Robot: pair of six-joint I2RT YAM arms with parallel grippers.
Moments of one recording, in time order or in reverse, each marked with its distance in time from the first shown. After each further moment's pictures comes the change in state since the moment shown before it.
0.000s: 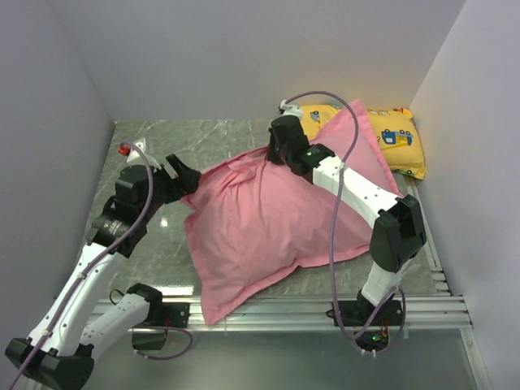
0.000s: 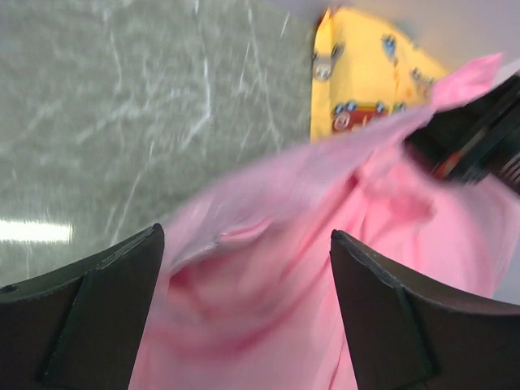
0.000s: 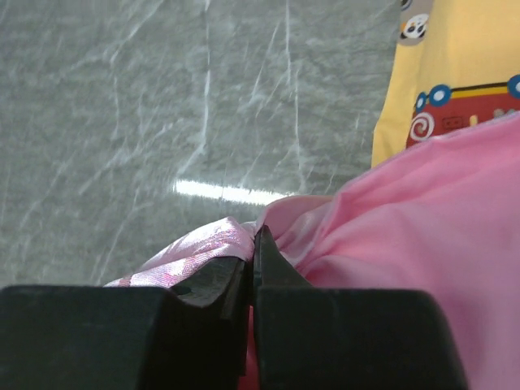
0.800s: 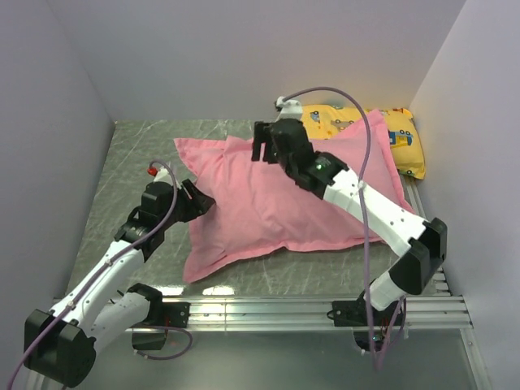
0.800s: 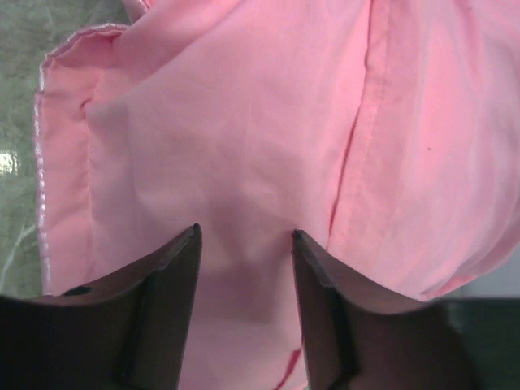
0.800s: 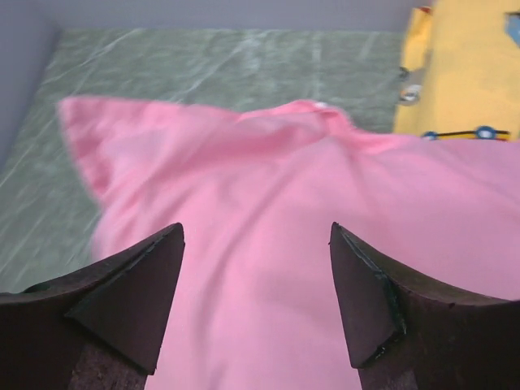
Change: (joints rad) left arm 0.000 0.047 -0.360 0.244 0.208 -0.101; right arm 0.105 -0.153 0.036 -0.034 0.120 -0.032
